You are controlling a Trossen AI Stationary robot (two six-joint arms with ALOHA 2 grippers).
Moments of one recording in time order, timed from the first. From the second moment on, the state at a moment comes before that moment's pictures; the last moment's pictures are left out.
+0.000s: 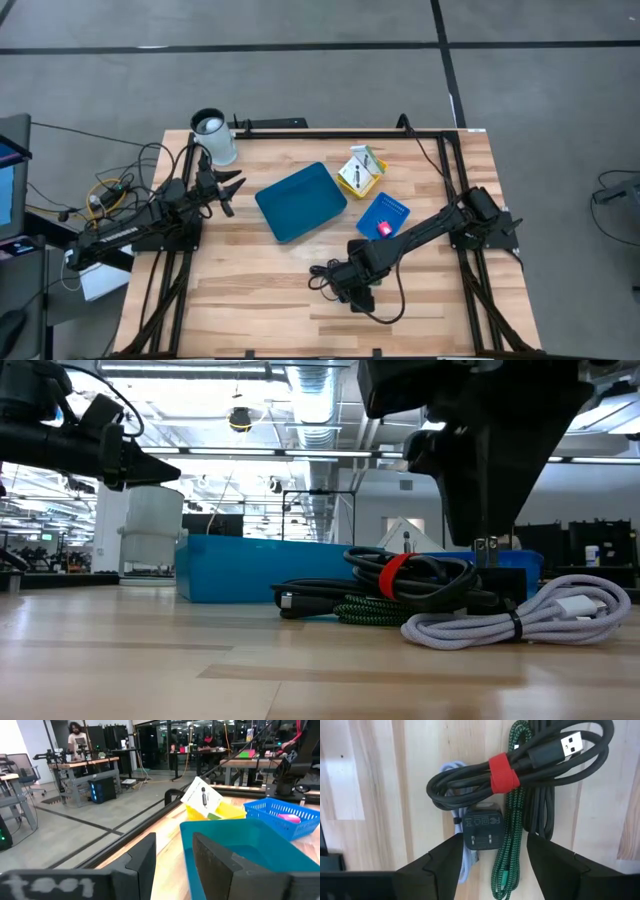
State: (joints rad) left arm 0.43 0.05 0.02 0.03 -0.12 0.06; right arm 0.42 1.98 1.52 -0.95 -0.05 0.37
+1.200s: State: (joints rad) left arm 0.43 0.05 0.02 0.03 -0.12 0.06; right arm 0.43 2.02 1.52 -0.94 -0.06 0.37
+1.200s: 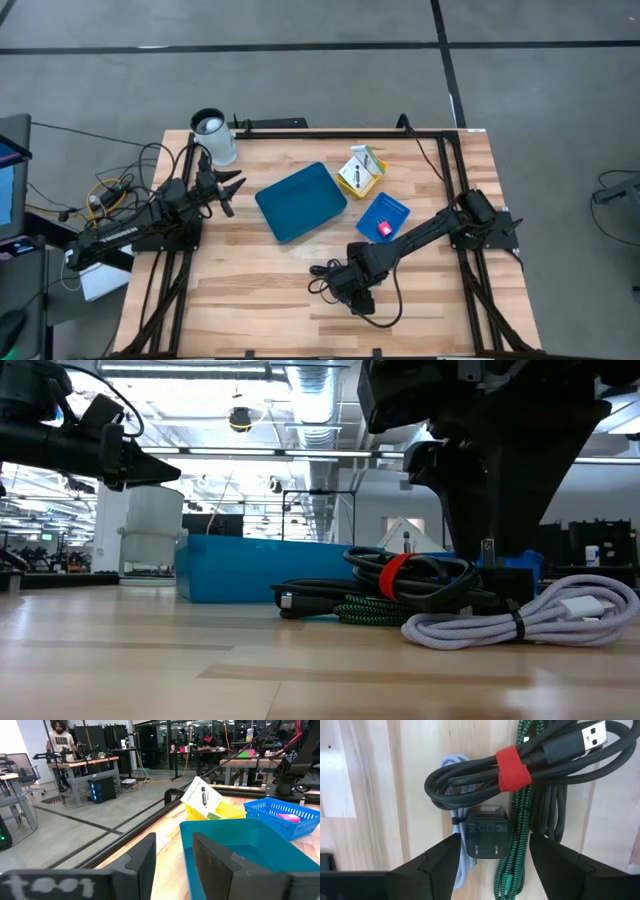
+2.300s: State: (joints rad) left arm 0.43 0.05 0.02 0.03 -0.12 0.06; right arm 0.44 2.02 1.43 -0.82 -0.05 0.39
